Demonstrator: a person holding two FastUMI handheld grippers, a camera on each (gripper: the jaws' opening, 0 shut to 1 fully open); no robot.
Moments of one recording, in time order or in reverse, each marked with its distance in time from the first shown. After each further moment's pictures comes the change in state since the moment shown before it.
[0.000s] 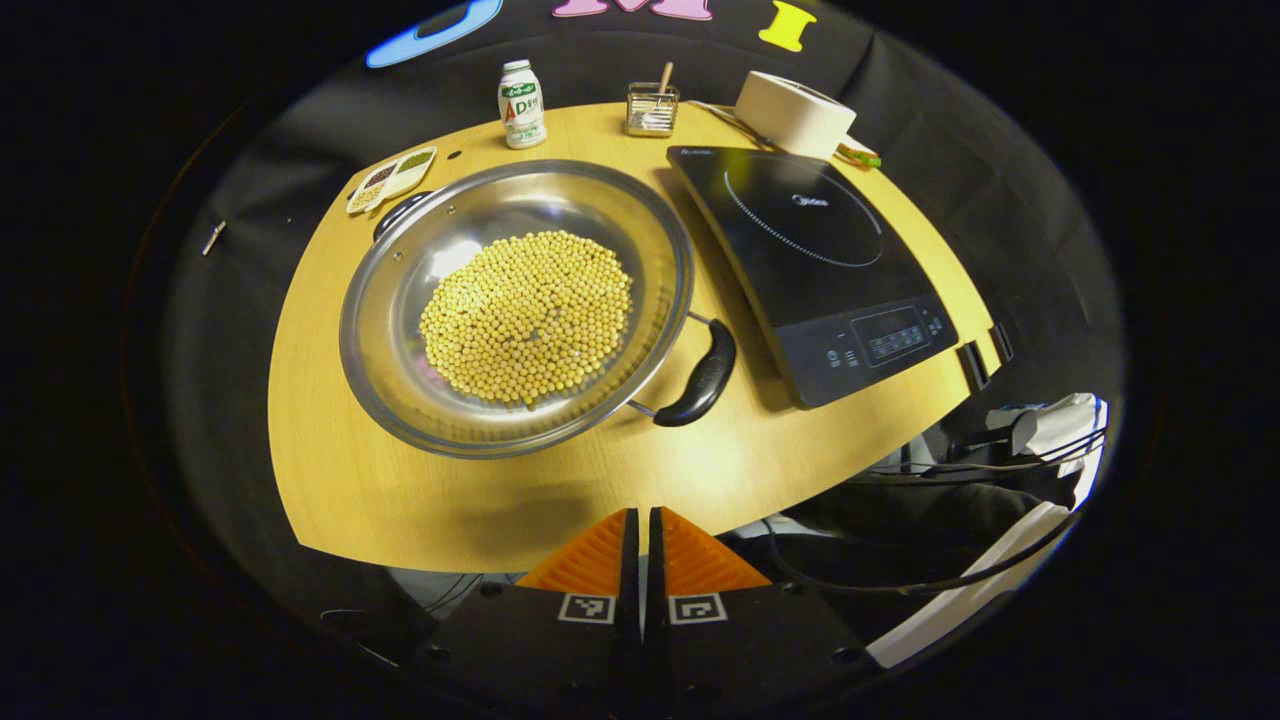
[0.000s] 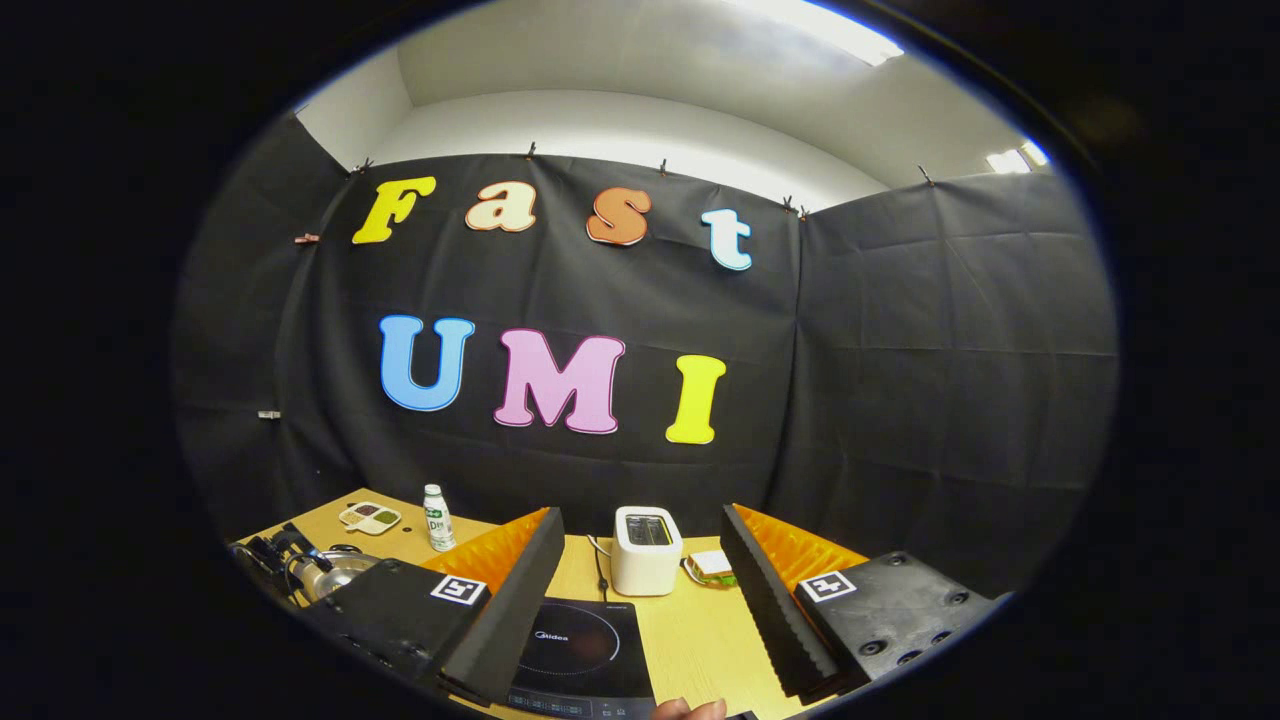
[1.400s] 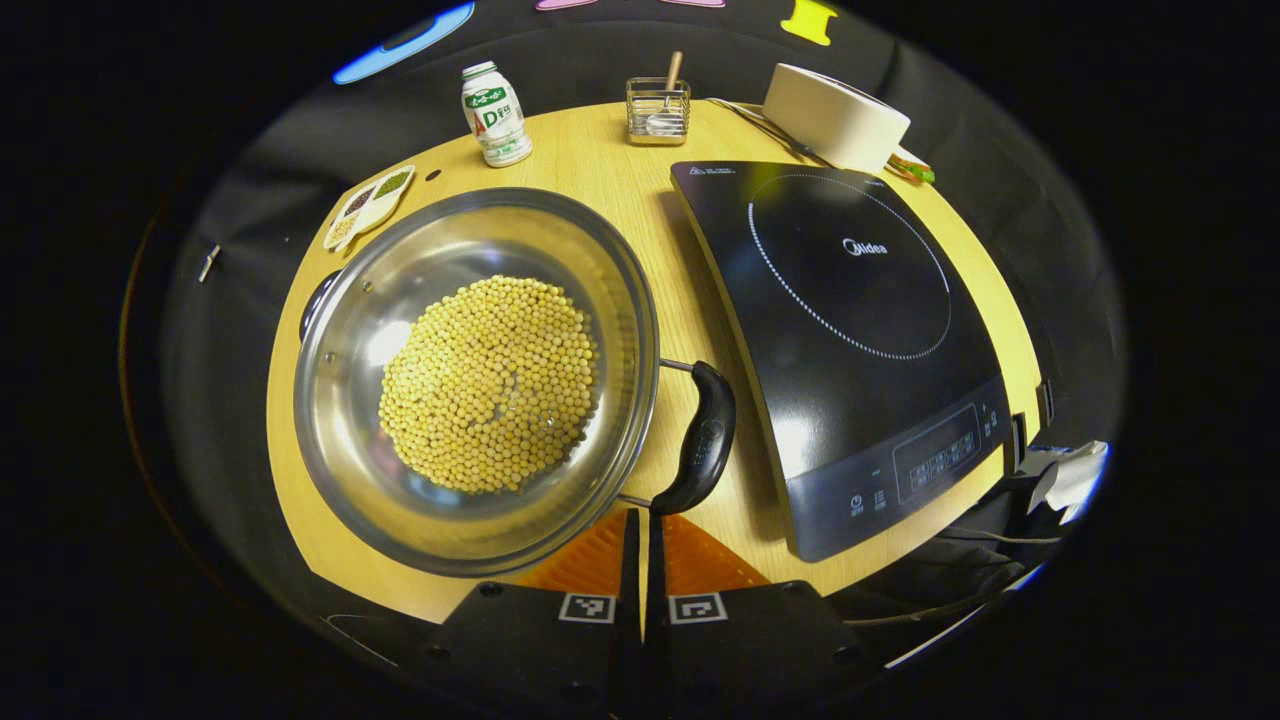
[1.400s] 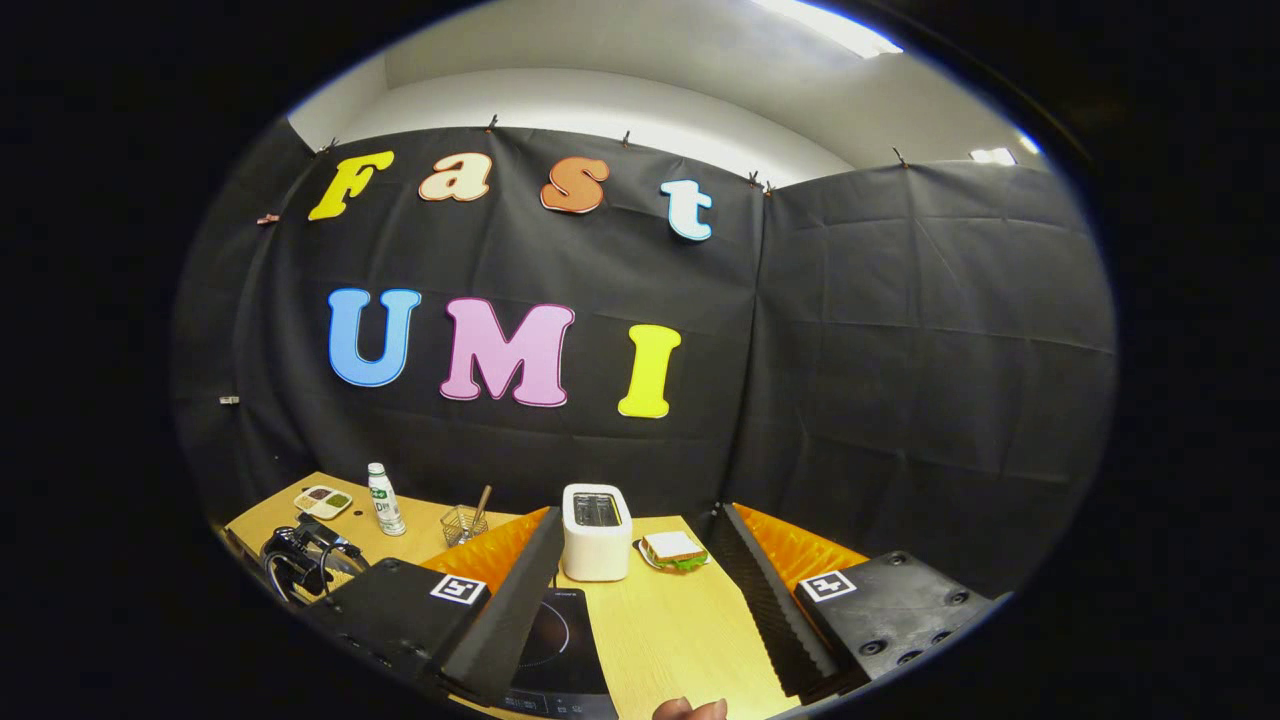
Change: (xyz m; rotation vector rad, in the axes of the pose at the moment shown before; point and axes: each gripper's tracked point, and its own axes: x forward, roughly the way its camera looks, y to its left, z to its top) left arm 0.055 -0.026 0.104 -0.053 -0.014 0.081; right arm 0.029 -0.054 -0.033 -0.010 0.073 -0.113
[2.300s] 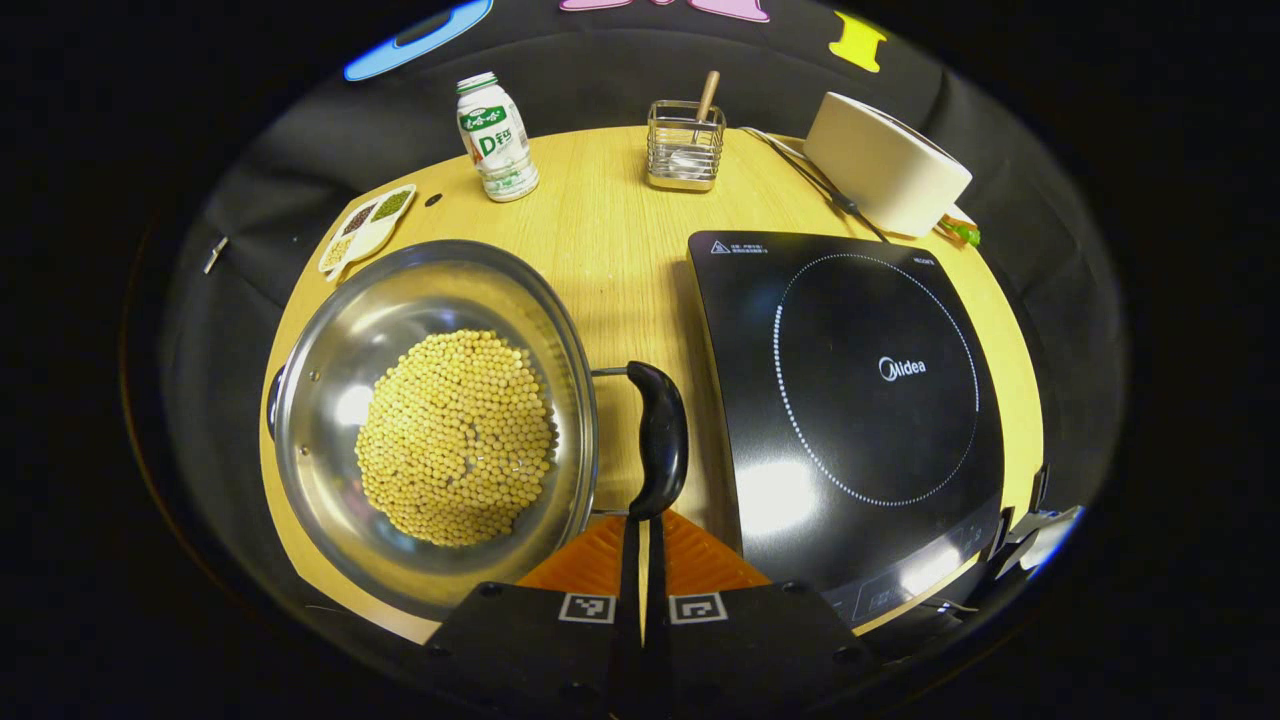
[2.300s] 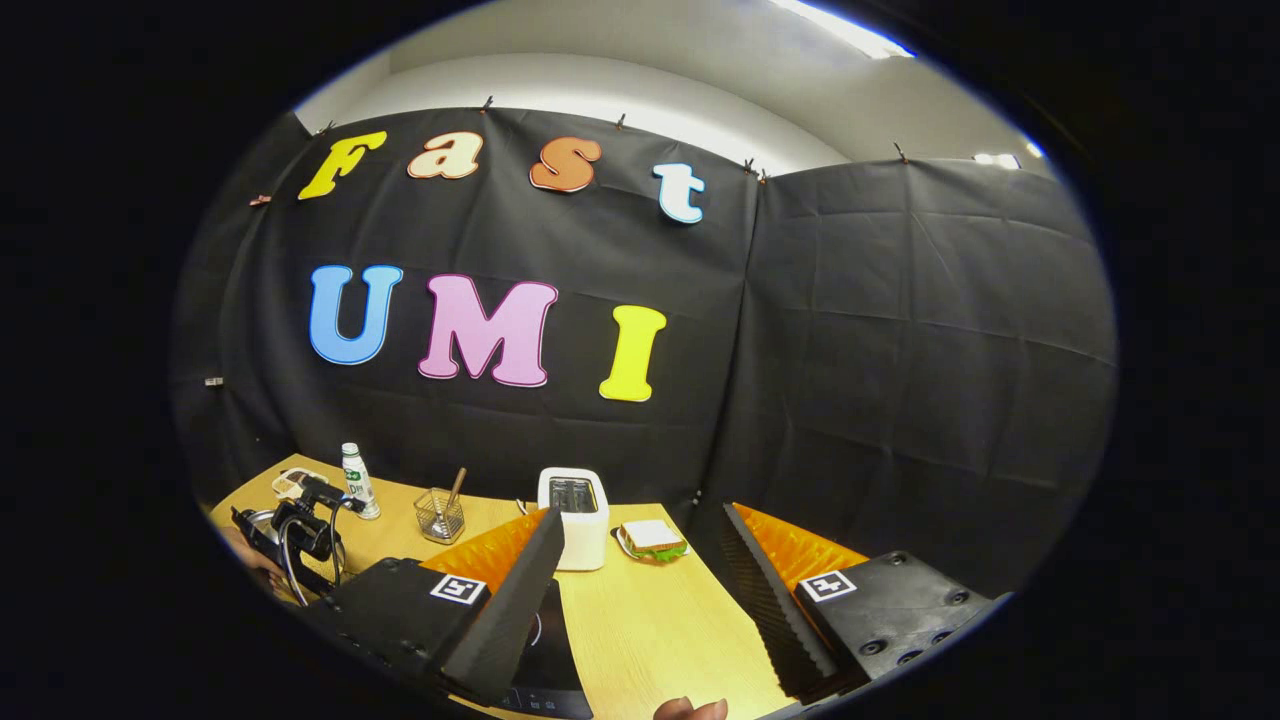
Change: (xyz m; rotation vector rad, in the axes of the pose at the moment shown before) left arm 0.030 -0.008 0.086 -0.088 -0.053 0.027; right arm 0.017 -0.017 -0.019 -0.036 0.049 -0.043
